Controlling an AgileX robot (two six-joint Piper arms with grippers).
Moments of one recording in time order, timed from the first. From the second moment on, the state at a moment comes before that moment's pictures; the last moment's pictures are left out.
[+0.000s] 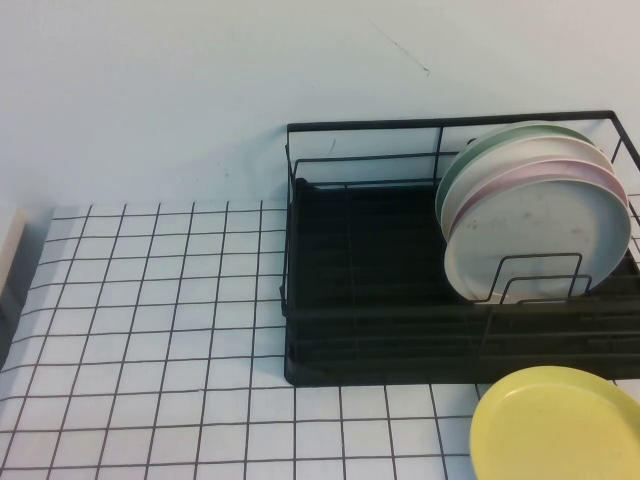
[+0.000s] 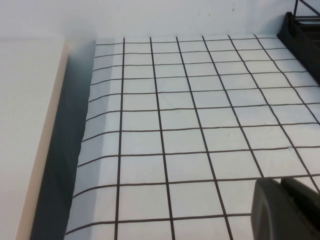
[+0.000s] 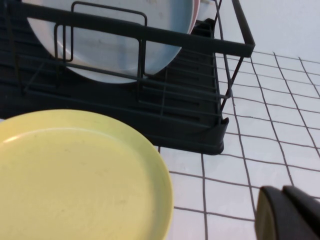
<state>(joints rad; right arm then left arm) 0.06 -0.01 0.02 -0.03 0.42 -0.14 -0.02 -0.01 0.02 -0.14 0.37 0.04</state>
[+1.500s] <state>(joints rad) 0.06 -0.01 0.03 -0.04 -0.12 -0.14 -0.02 -0.01 0.02 -0.14 0.37 0.05</state>
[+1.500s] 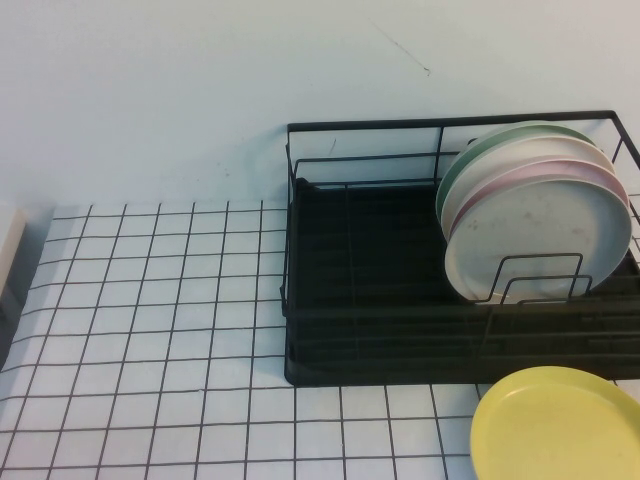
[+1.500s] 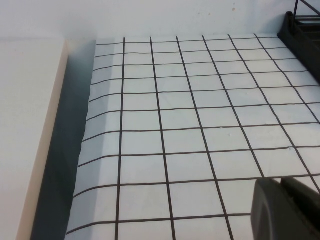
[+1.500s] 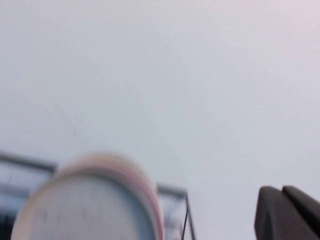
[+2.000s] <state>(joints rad) 0.06 -0.01 0.01 0.20 -0.72 -0.30 -0.02 -0.01 0.02 -0.14 0.37 0.04</state>
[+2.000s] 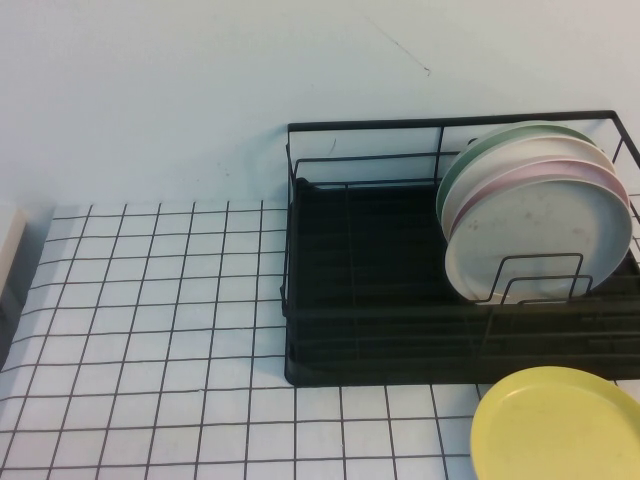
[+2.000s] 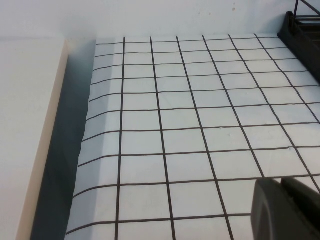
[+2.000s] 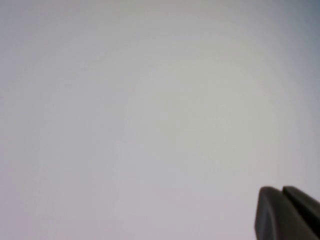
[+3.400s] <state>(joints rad) 0.06 1.44 -0.99 0.53 0.52 -1.51 -0.02 -0.01 0.02 -0.14 0.37 0.05</state>
